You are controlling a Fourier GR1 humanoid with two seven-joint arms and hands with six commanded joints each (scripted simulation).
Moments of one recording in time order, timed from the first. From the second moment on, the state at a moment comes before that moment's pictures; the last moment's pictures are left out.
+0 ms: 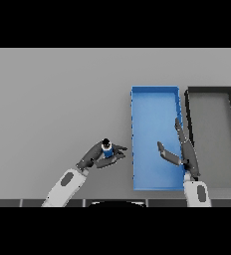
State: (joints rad) left arm -0.15 0.12 -0.56 -1.43 0.02 -0.08 -0.21; right arm 0.13 -0.16 0.07 -1.72 0.14 0.07 -0.10
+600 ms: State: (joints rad) left arm -0.24 0.09 -0.55 -1.62 0.04 -0.15 -0.05; right arm 0.13 -0.17 0.06 -1.70 0.17 0.05 -0.10
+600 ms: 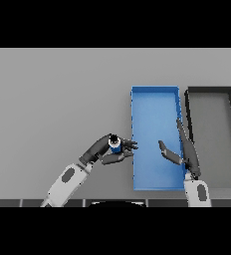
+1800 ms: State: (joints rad) left arm -0.21 0.04 -0.51 -1.62 -0.04 -0.24 -0.02; right arm 0.03 -0.21 0.25 -2.15 -0.05 0.25 0.38
